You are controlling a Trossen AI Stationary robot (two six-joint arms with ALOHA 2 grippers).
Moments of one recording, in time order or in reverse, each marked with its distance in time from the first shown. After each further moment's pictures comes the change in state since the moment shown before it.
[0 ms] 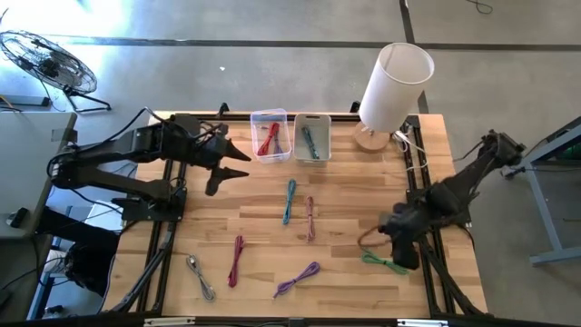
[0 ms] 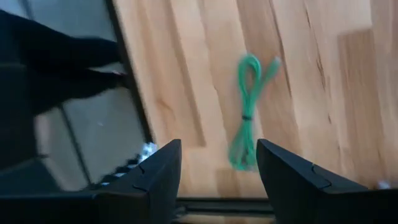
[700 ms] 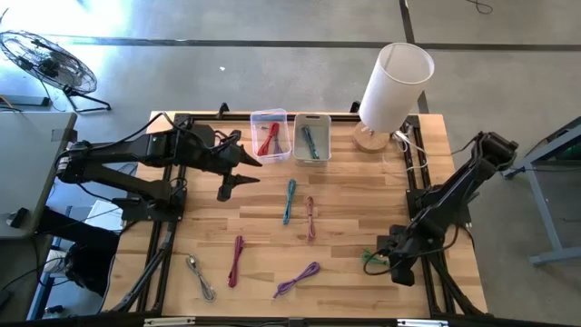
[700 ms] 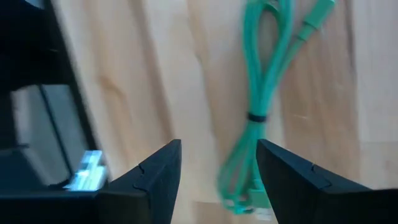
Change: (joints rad) left arm -0.072 0.086 0.000 0.074 -0.071 0.049; right arm 0.191 0.084 -0.462 0.558 0.042 0.131
